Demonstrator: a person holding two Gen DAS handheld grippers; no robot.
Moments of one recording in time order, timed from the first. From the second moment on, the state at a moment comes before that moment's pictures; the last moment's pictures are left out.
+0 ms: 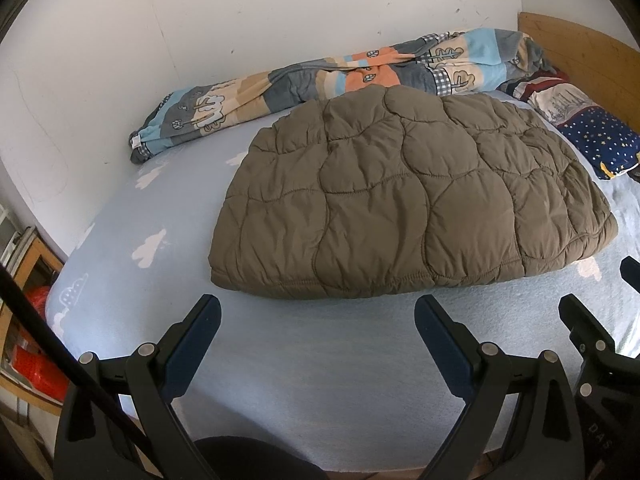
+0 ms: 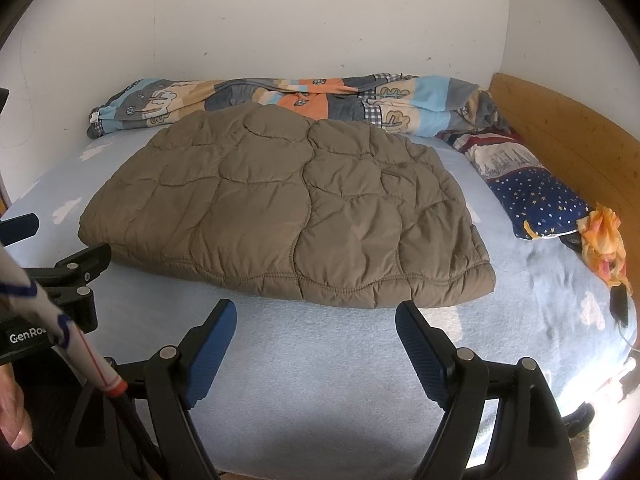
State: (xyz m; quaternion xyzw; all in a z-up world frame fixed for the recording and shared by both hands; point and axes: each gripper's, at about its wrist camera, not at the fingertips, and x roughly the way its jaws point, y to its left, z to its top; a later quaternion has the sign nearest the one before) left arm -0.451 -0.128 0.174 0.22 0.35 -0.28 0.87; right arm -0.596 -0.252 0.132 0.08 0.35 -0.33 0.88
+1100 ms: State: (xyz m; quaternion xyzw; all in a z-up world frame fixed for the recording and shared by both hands) left arm -0.451 -0.120 0.183 0.20 0.34 -0.29 0.87; right arm -0.612 -0.243 0.153 0.07 0.29 -0.34 0.89
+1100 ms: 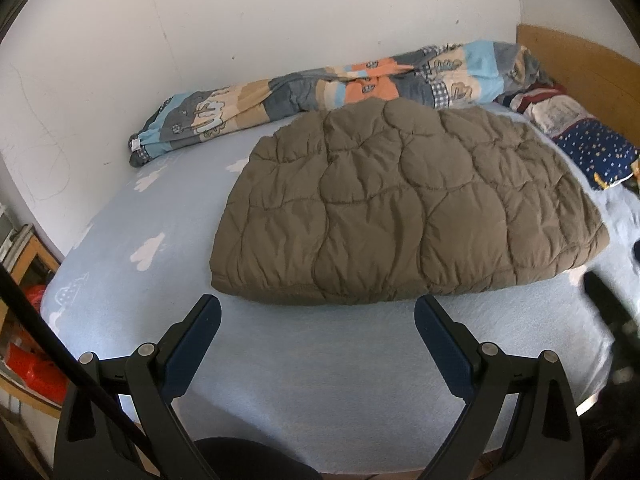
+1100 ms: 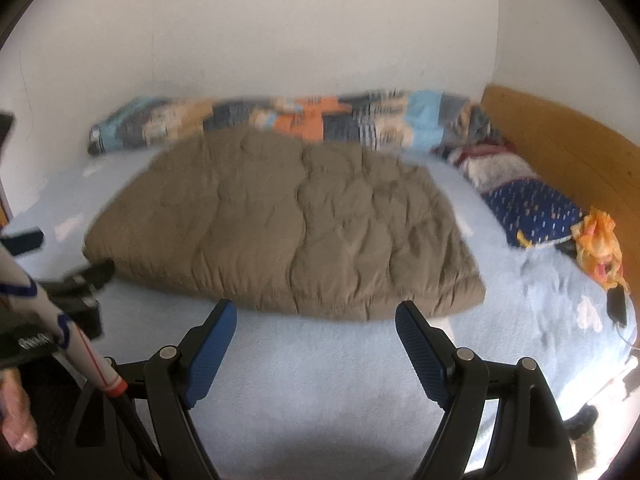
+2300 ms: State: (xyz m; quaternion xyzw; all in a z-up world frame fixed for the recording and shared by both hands) left arm -0.459 -0.120 0.185 0.21 0.32 -0.29 0.88; right arm -0.624 -0.237 0.170 0.06 0.22 -0.35 0.91
